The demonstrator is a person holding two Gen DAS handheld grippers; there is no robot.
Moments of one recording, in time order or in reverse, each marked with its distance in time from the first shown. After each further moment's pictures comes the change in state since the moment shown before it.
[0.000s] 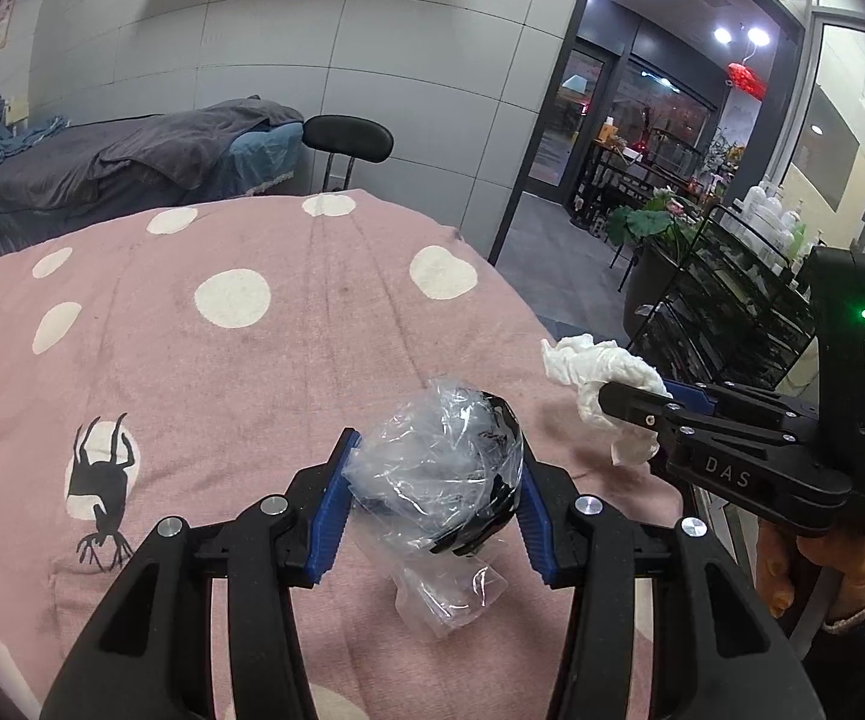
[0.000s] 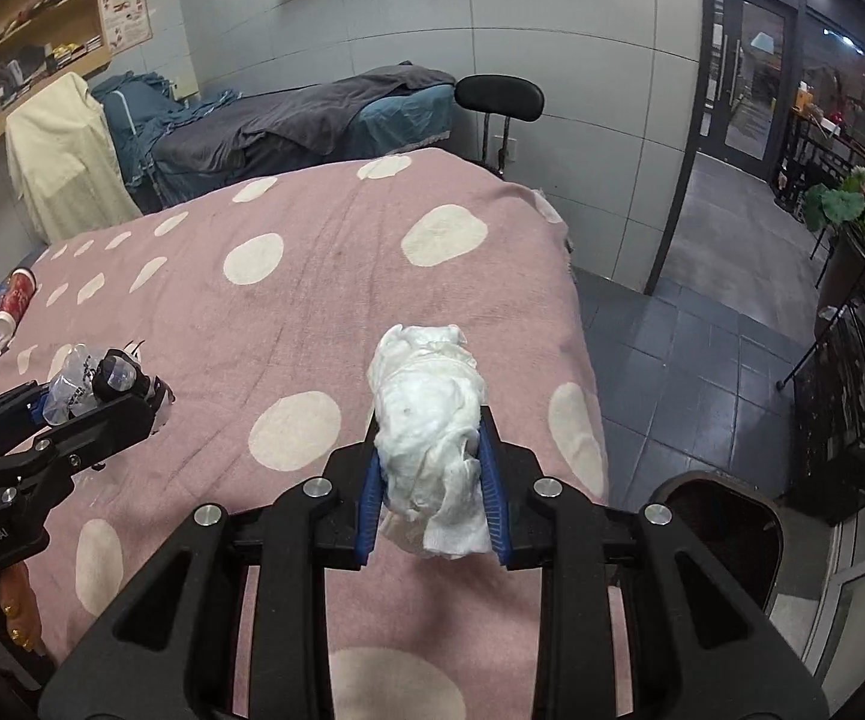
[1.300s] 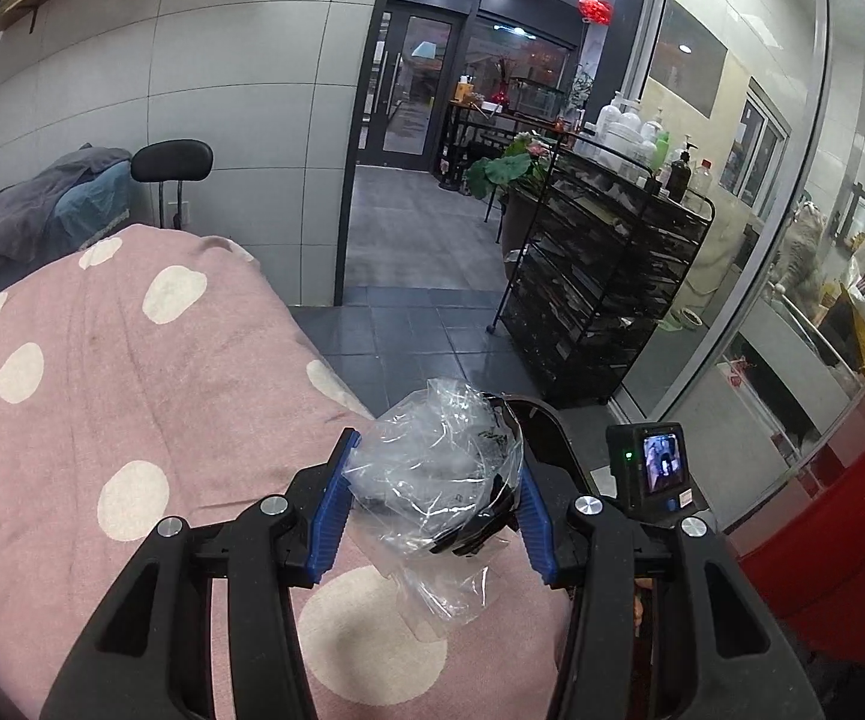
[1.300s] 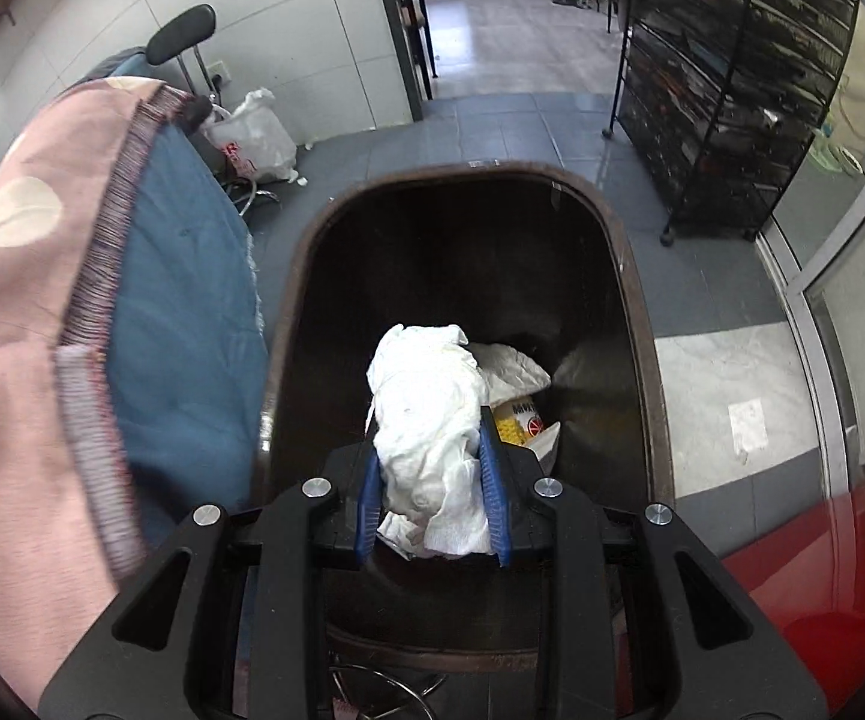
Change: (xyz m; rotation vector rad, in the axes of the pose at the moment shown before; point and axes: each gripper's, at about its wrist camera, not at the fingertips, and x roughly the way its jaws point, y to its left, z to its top) left arm 0.034 -0.141 -0.013 0.245 0.049 -0.236; right arm 0.055 -0.231 -0.191 0.533 0.219 -0.285
